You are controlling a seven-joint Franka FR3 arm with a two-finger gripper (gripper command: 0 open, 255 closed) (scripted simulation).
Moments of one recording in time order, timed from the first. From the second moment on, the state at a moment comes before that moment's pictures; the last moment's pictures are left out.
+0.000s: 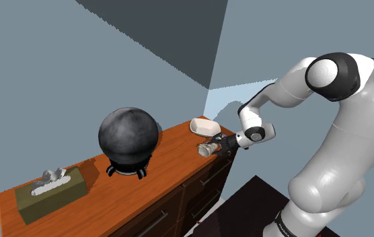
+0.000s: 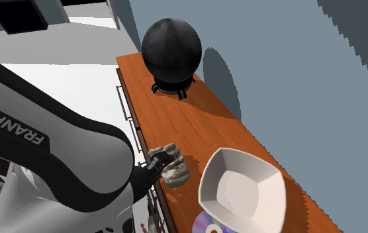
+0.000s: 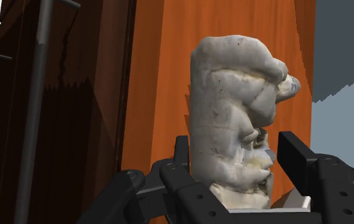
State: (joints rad) arm -0.35 0.10 -0.04 -2.60 1.79 2.42 -0.82
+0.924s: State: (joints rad) arm -0.34 -0.02 -0.04 -2.64 1.68 2.44 -0.68
